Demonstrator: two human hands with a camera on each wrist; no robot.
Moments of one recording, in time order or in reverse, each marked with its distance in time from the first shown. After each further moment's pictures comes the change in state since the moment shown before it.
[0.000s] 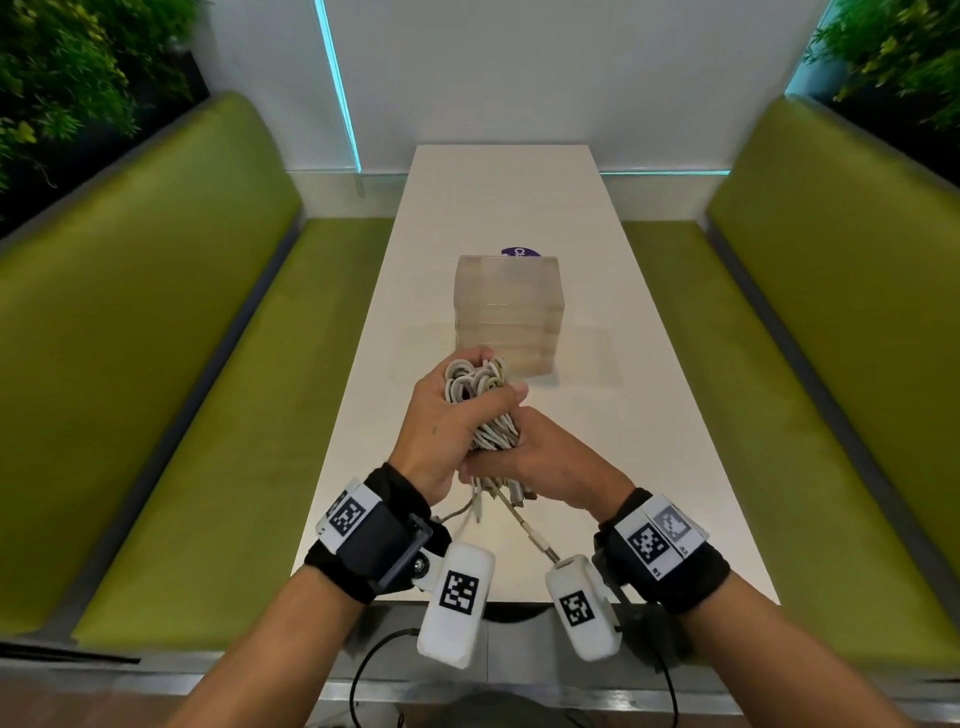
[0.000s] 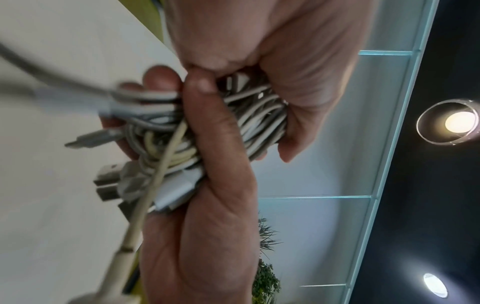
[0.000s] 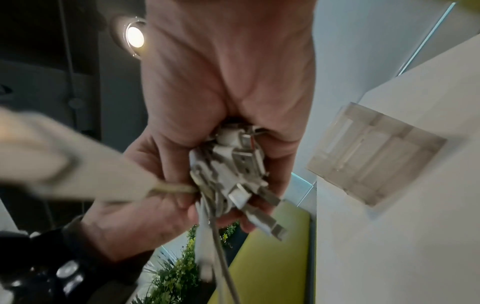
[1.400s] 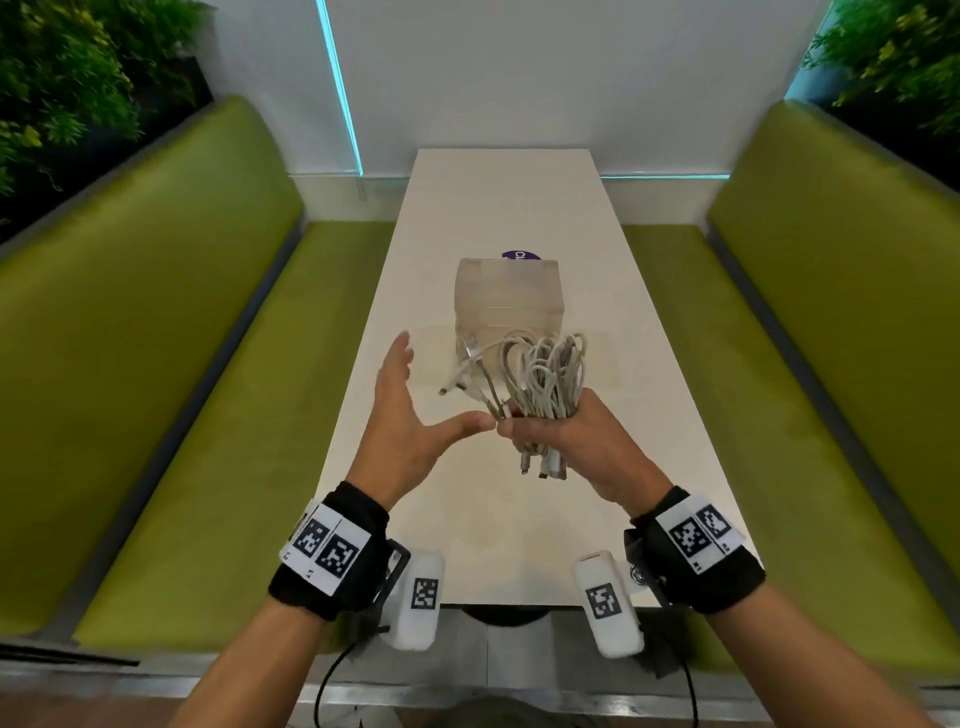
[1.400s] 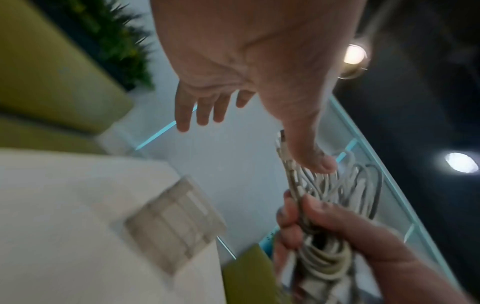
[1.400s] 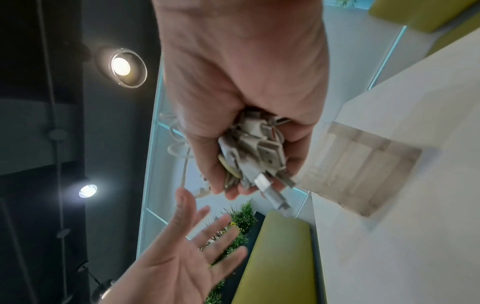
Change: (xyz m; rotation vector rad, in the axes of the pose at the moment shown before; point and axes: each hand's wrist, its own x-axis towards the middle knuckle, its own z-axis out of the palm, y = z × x) left_hand 0.004 -0.009 -0.046 0.670 0.086 0.078; right_hand -0.006 0.017 -0.031 0.163 0.260 0.015
